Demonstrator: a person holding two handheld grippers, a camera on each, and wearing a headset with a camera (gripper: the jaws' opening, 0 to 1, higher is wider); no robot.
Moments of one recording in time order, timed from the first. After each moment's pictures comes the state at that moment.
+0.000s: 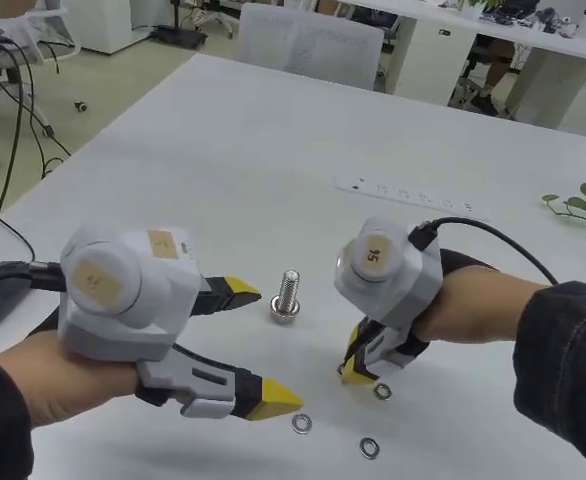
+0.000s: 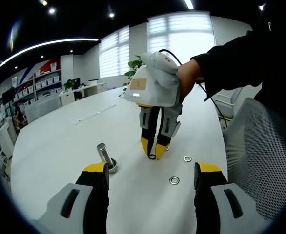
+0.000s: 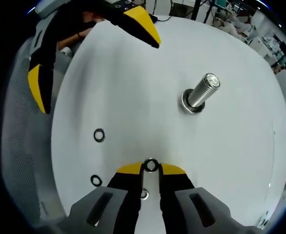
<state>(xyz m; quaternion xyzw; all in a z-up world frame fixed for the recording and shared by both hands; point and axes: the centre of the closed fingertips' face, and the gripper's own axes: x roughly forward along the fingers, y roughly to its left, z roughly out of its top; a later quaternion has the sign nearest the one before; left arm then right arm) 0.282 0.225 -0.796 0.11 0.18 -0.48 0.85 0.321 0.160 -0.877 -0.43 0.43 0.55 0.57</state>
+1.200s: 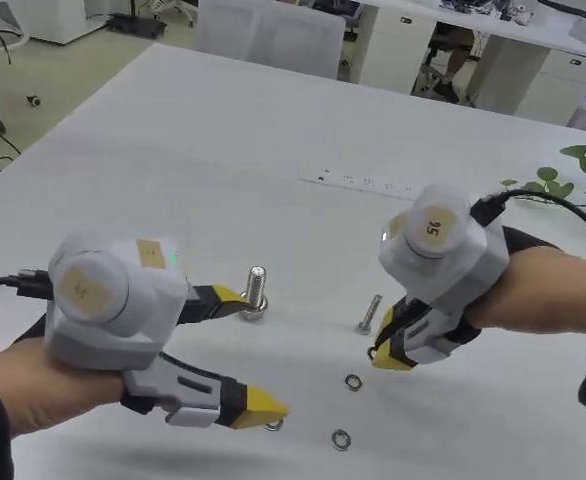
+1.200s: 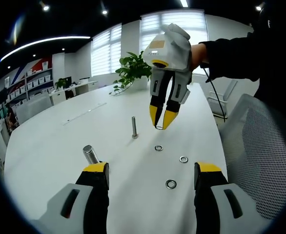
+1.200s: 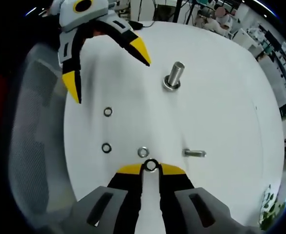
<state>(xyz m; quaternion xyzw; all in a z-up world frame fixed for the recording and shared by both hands) 0.286 0.203 -0.807 0.11 0.19 -0.51 0.83 0.319 0.095 -0.828 -0.42 0.44 0.51 0.62</state>
